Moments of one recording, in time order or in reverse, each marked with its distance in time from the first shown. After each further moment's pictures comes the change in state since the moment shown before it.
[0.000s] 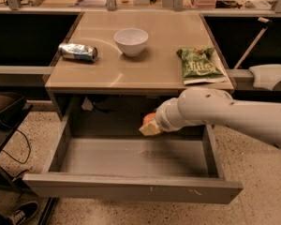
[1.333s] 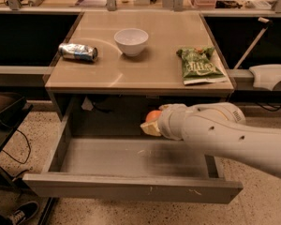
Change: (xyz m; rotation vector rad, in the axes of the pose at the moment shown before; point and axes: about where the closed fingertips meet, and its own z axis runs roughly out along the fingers) arm -0.013 0.005 -0.038 0.185 -0.107 0.091
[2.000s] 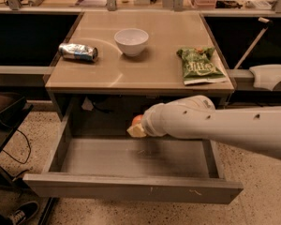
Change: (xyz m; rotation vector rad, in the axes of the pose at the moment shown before) arm -0.001 0.029 0.055 -0.113 0.074 -0.031
